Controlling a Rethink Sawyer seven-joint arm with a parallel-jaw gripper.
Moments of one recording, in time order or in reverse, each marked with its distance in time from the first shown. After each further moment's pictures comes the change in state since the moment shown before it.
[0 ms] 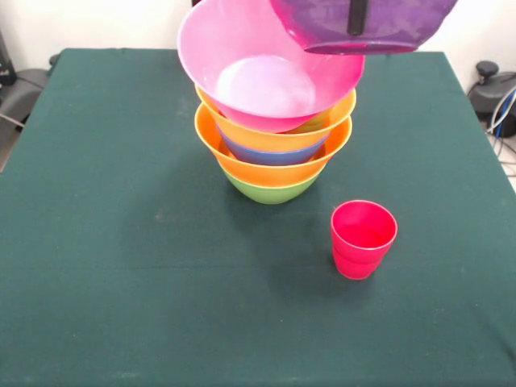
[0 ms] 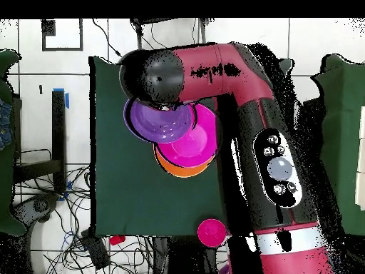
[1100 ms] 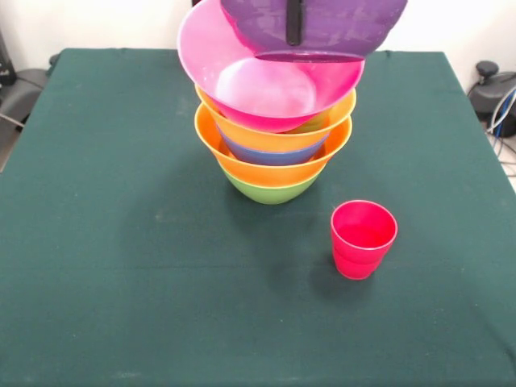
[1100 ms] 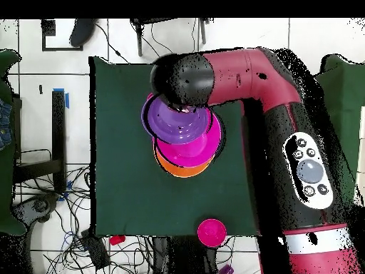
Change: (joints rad) arm -0.115 0.005 0.091 0.038 -0.065 0.000 0.000
